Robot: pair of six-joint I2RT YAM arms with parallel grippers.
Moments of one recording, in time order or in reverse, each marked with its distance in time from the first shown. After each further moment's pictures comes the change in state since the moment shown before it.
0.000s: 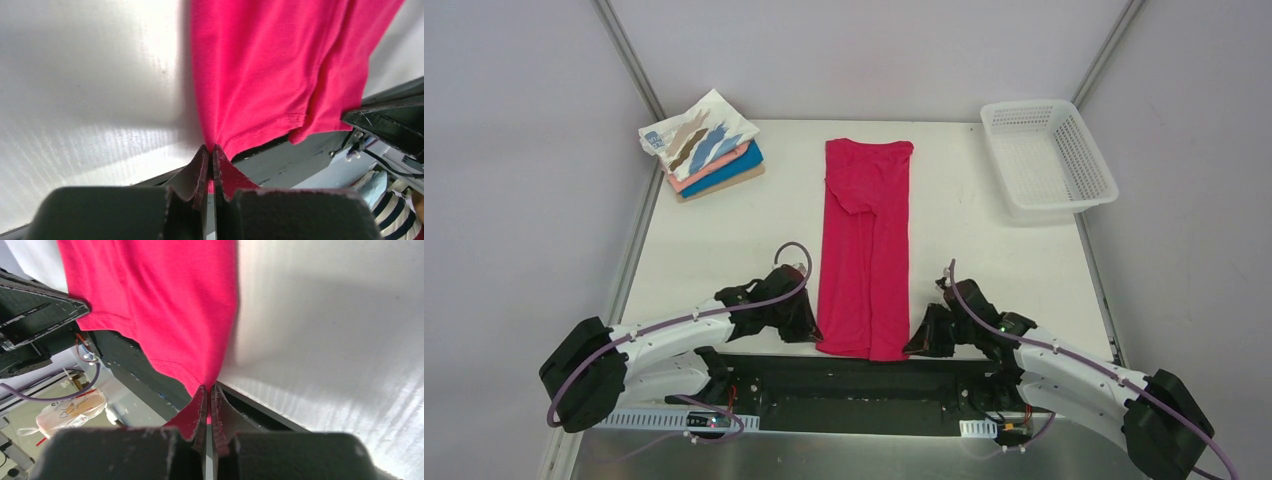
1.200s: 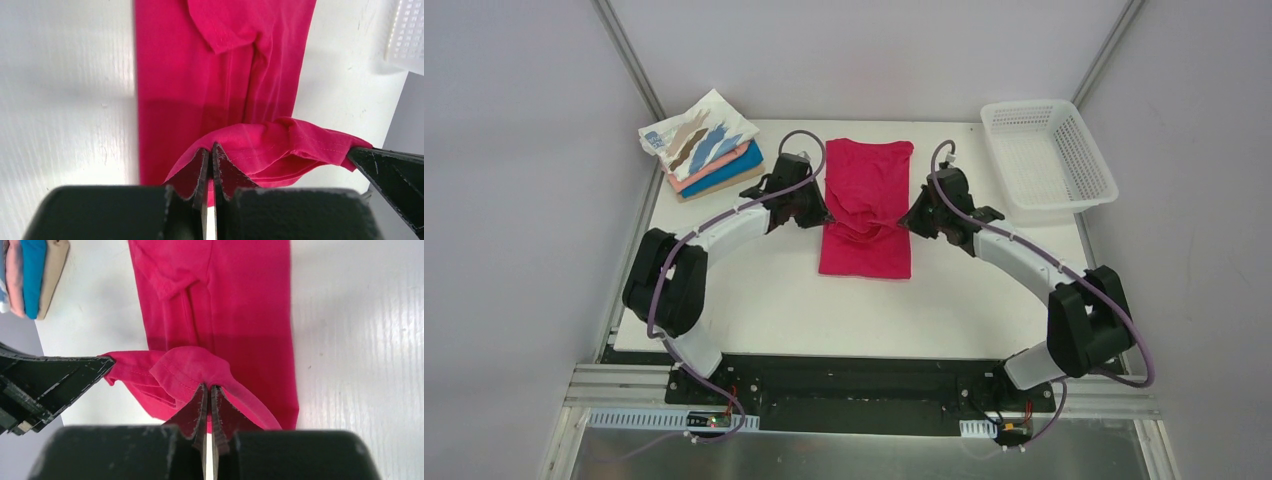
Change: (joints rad) left arm 0.397 0.596 0.702 0.107 0.003 0.318; right arm -0.273 0.650 0.772 0.042 0.341 -0.203
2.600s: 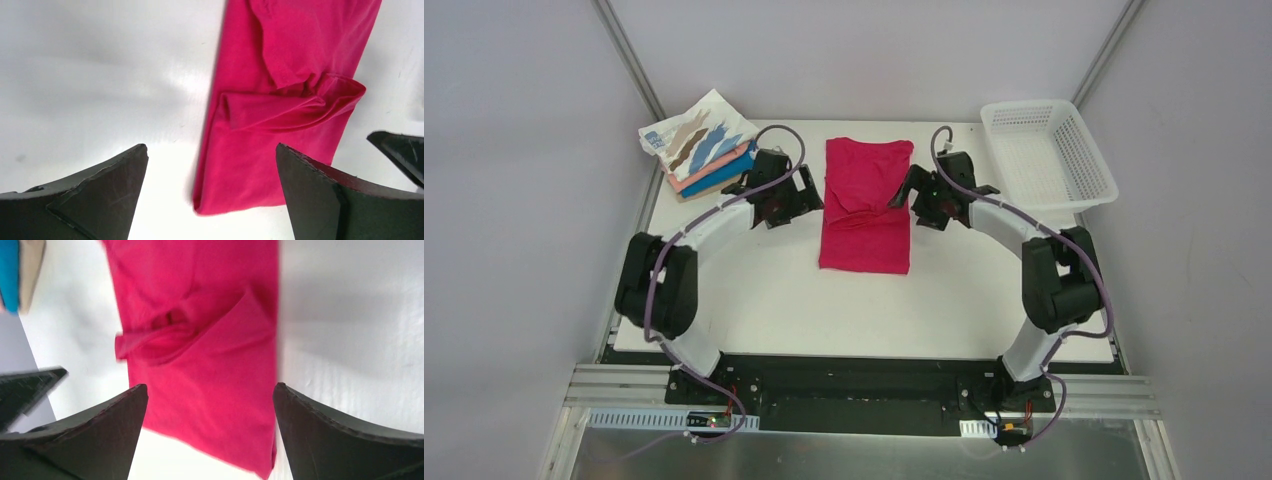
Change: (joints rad) left arm 0.117 0.051 0.052 -0.053 -0.076 0.075; right arm -0.165 0.308 0.197 0.022 -0.196 -0.109
